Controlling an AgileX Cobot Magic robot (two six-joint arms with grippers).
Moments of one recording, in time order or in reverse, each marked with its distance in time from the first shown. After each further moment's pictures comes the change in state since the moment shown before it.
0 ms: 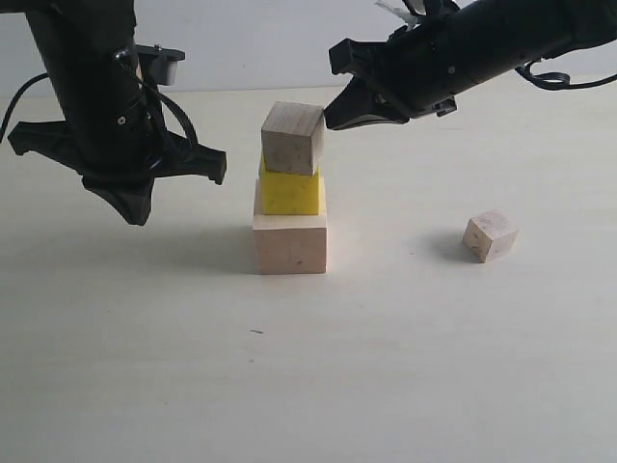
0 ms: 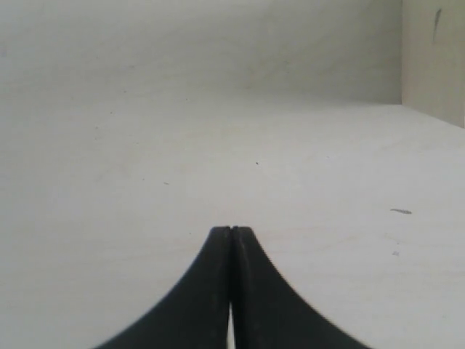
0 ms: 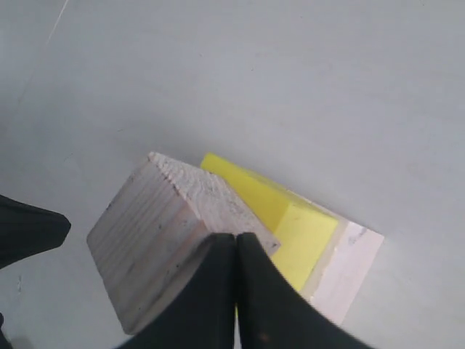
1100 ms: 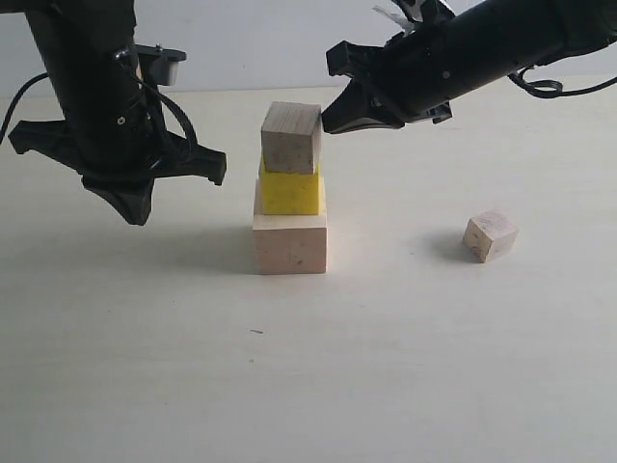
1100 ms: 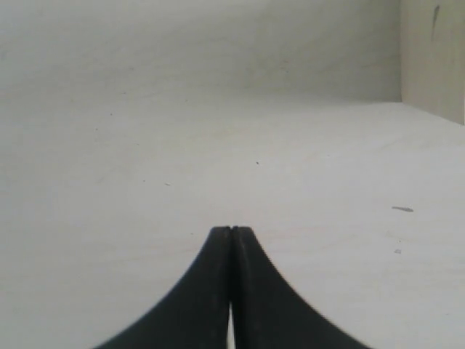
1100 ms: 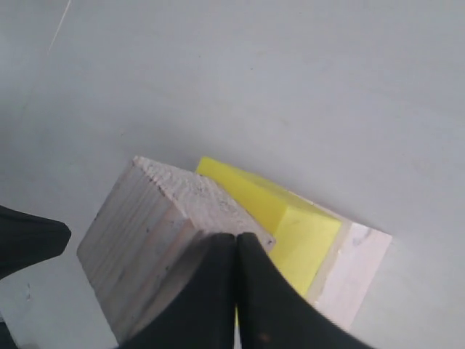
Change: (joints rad) left arm 0.000 0.000 0.000 0.000 0.000 0.014; right arm 0.000 0.022 0.000 0.030 0.000 0.002
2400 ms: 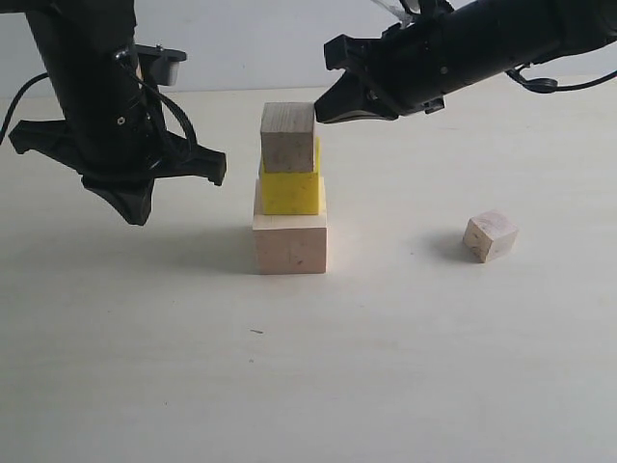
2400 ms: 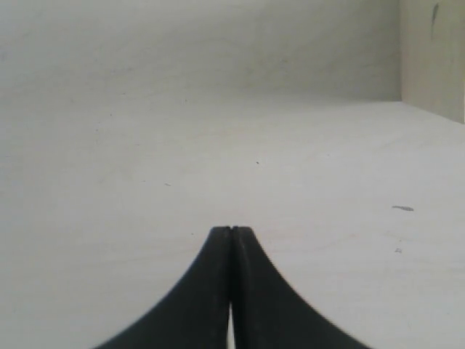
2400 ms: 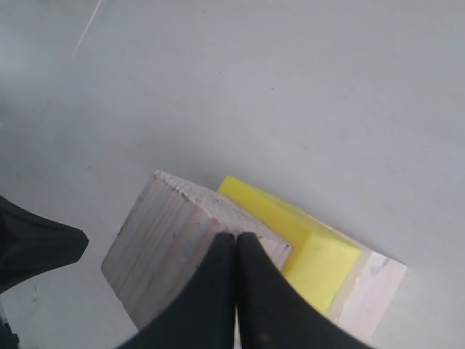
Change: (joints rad) left arm 0.000 0.000 0.000 0.000 0.000 0.004; right arm 0.000 0.000 0.000 0.084 0.002 -0.108
